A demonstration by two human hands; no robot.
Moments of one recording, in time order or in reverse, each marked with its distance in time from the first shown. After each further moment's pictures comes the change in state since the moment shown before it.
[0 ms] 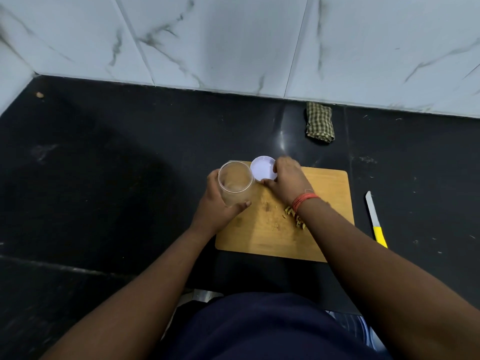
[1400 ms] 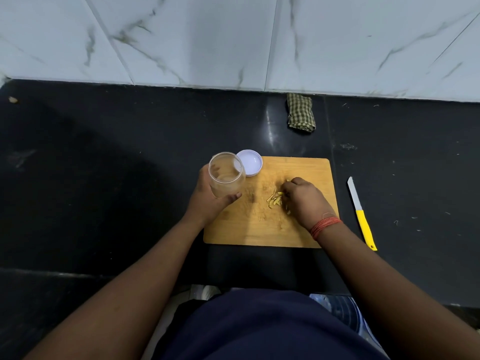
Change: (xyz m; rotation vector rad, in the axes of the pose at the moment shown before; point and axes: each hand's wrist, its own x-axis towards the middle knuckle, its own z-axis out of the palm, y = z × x) left_hand 0.007 0.002 0.011 -0.086 -0.082 -0.063; right_hand -0.091 0.038 -0.027 -0.099 -0.077 -0.006
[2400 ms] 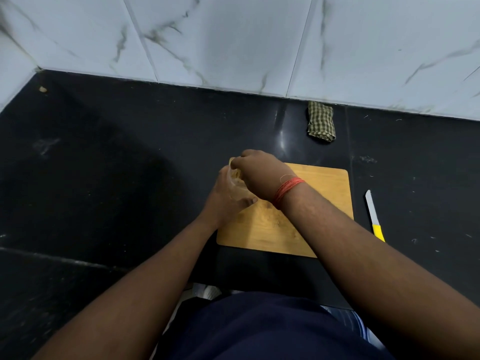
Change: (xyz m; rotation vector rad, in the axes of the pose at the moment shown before) left_hand 0.003 0.002 -0.003 0.036 -0.078 -0.018; right_hand 0.066 -0.133 -0.049 -0.166 -0.051 -0.446
